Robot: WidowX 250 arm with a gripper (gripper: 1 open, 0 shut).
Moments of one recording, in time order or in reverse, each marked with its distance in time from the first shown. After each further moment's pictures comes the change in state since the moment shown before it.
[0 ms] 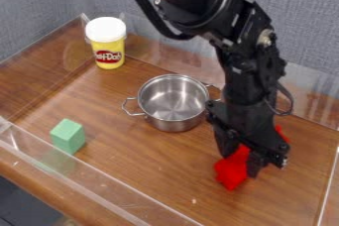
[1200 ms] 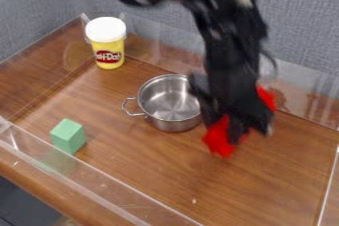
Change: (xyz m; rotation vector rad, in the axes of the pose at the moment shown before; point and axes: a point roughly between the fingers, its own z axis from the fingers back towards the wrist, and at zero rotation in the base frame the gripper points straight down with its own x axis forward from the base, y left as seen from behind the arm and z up) arm 0.000 0.024 0.053 0.034 -0.078 0.058
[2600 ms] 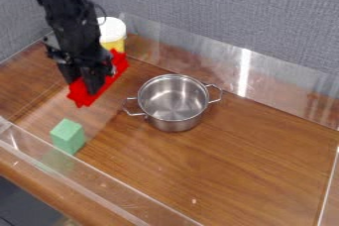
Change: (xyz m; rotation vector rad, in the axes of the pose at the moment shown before) arm -0.055 0.188 0.002 0.121 0.086 0.283
